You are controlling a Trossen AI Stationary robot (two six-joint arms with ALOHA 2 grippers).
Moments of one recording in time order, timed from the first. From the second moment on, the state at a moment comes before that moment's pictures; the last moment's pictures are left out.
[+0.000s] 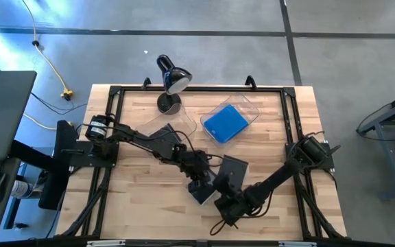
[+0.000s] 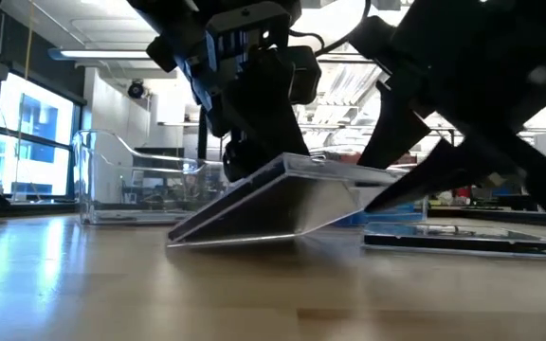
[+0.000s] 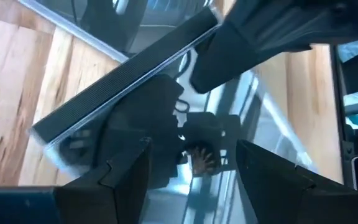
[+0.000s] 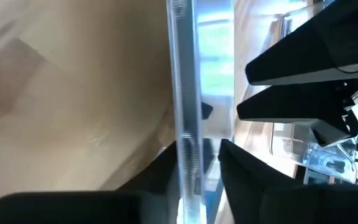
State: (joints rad) left arm -0.17 1.90 1.18 -0.11 0.24 -0.44; right arm 0.64 2.01 1.18 -0.36 0.83 -0.27
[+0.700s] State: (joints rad) left arm -0.16 1.81 1.18 -0.18 0.28 -0.41; right arm 0.59 2.01 1.18 -0.35 0.88 -0.32
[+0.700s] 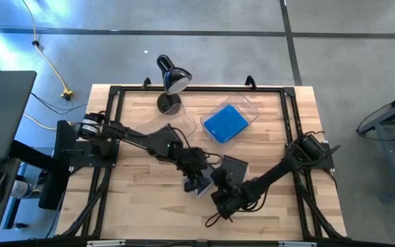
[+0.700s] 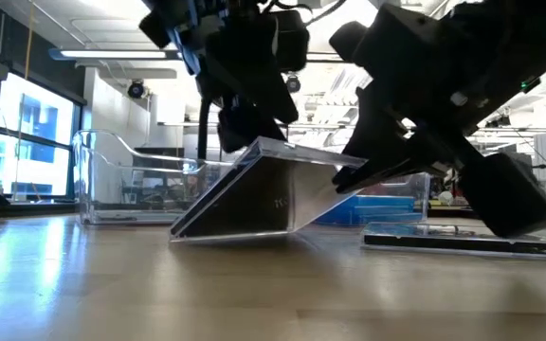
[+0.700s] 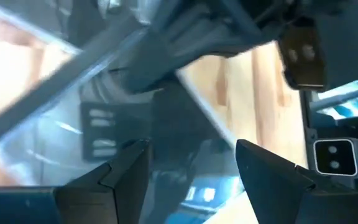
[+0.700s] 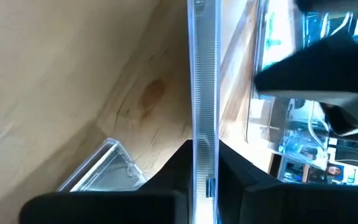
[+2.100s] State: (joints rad) left arm -0.16 1.29 1.18 -0.62 0.19 -0.50; right arm 0.59 2.01 1.18 -0.30 0.93 -0.34
